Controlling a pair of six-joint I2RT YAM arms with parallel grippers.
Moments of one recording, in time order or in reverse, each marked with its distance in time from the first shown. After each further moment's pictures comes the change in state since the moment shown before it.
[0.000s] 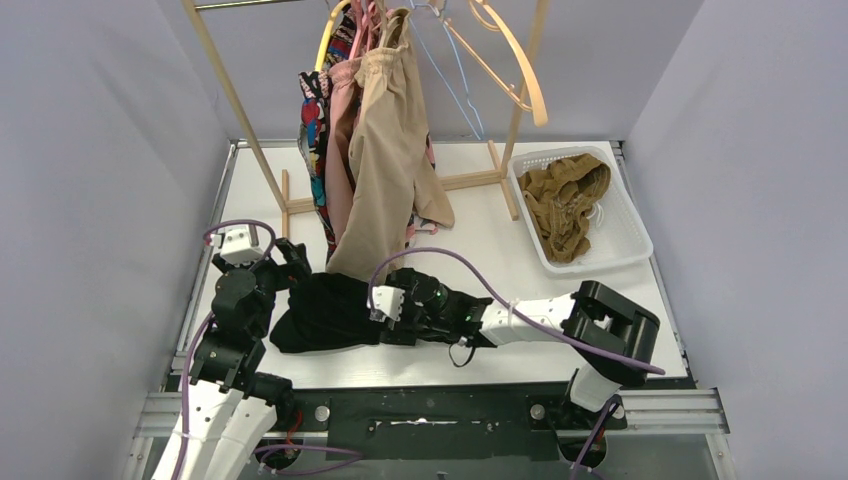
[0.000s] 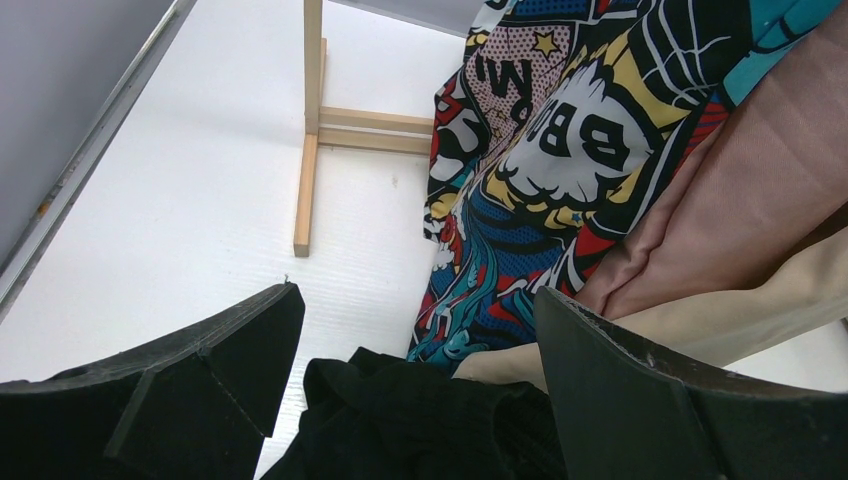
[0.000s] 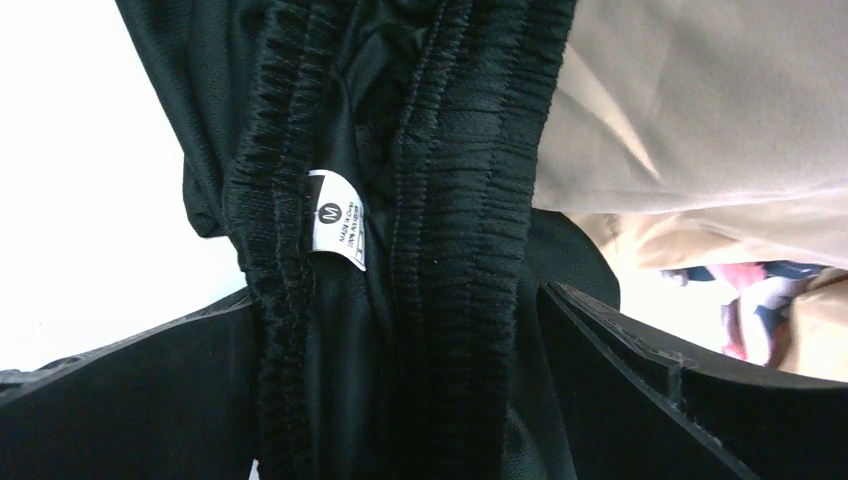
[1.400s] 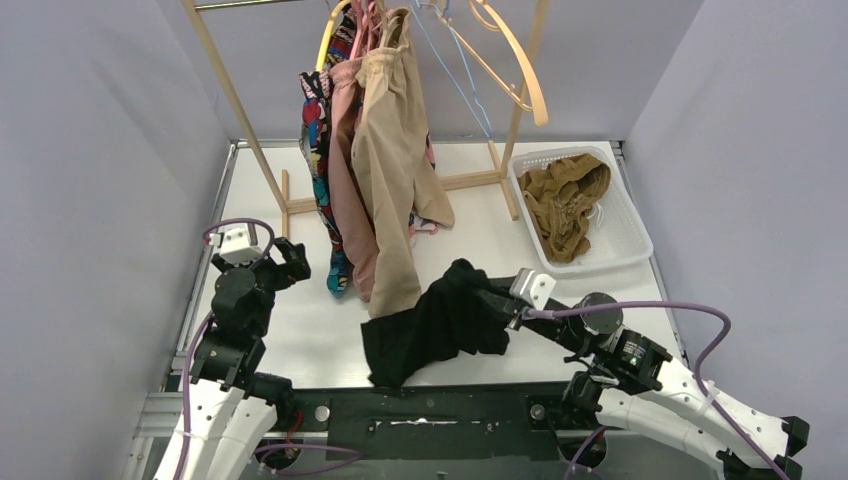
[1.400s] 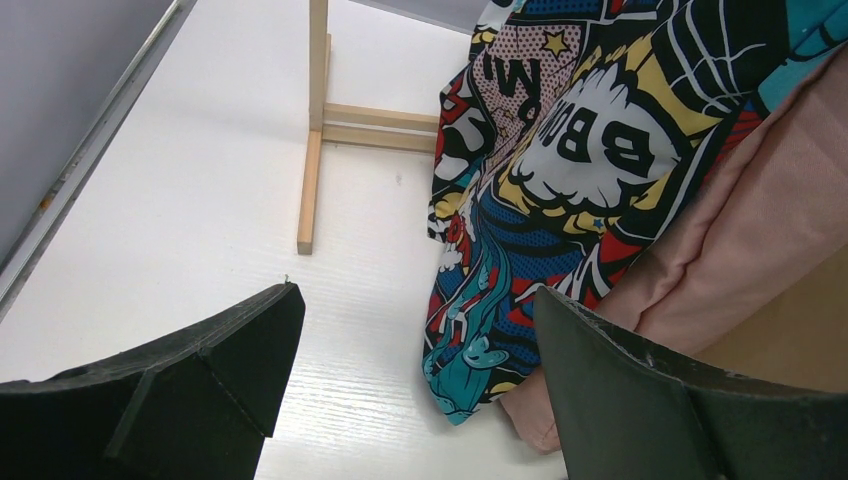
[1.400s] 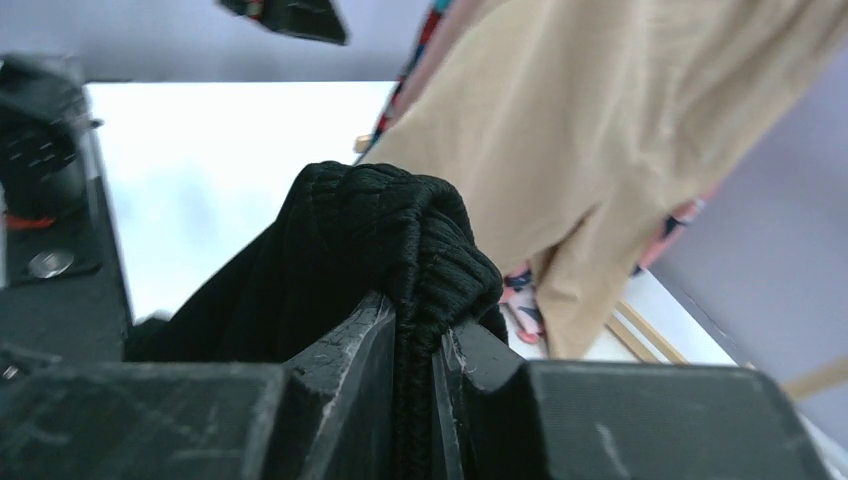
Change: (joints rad) left arm 0.021 0.009 -0.002 0.000 0.014 -0.003; right arm -0.106 -1.105 -0.136 -0.398 -0.129 0.183
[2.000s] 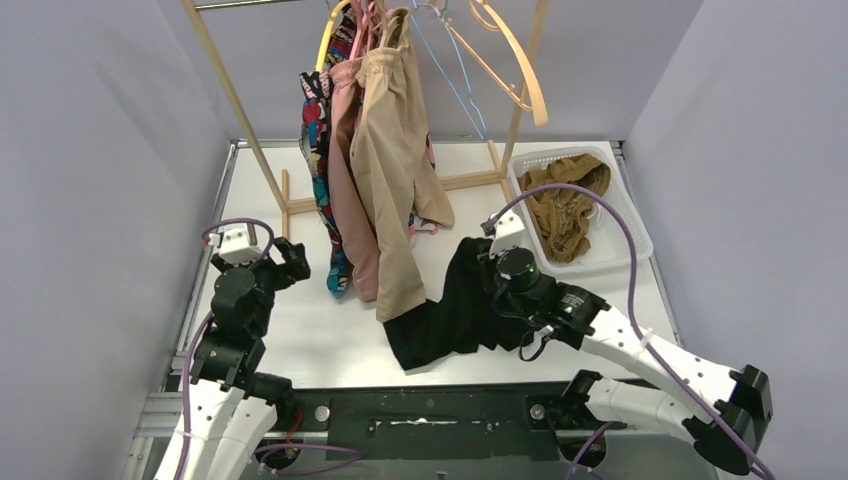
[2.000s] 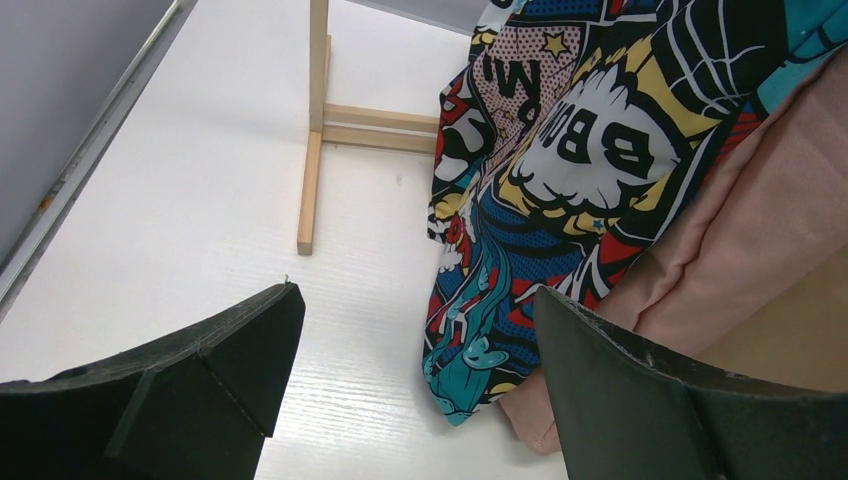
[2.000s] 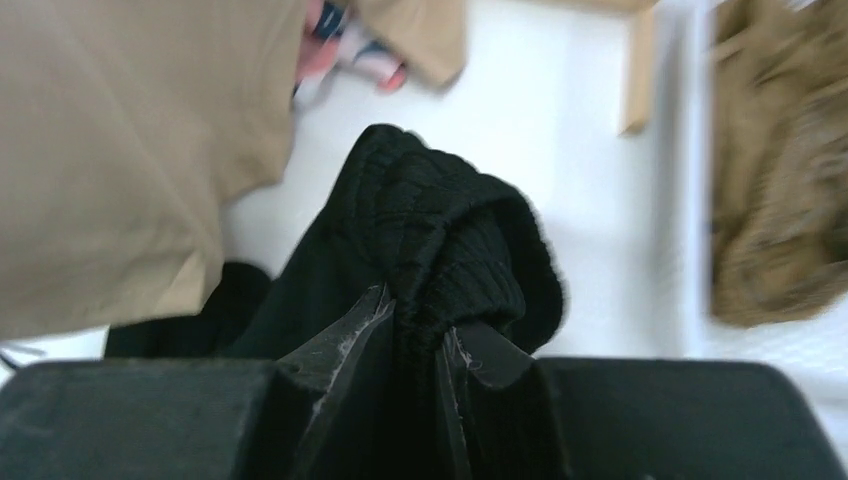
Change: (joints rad) left arm 0.004 -0.001 0.000 0.000 0.004 0.000; right arm -0.124 0.422 0.180 -0.236 0.626 0.479
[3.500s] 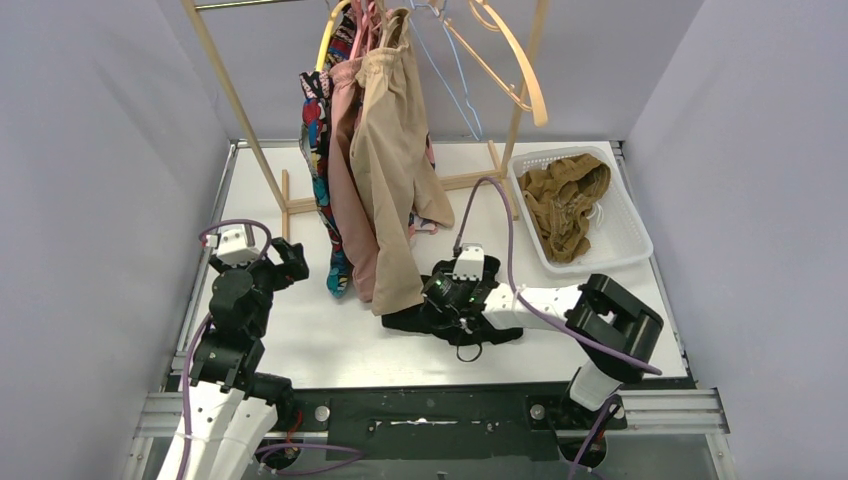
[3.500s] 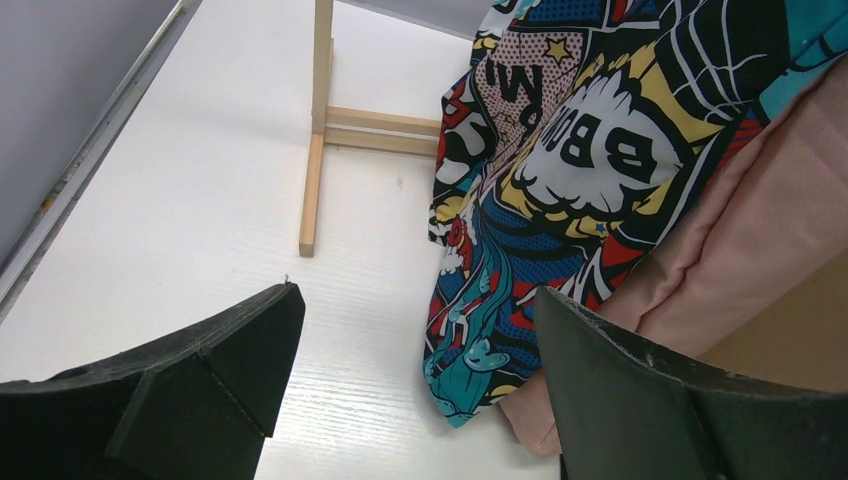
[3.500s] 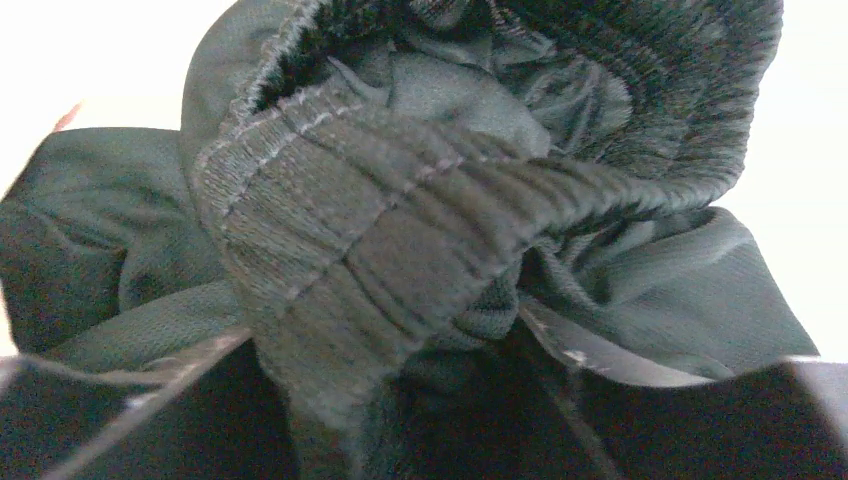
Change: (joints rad) left arm 0.018 -0.012 -0.001 0.000 0.016 -0.003; right arm 0.098 0.704 0.029 -0.021 0.147 0.736
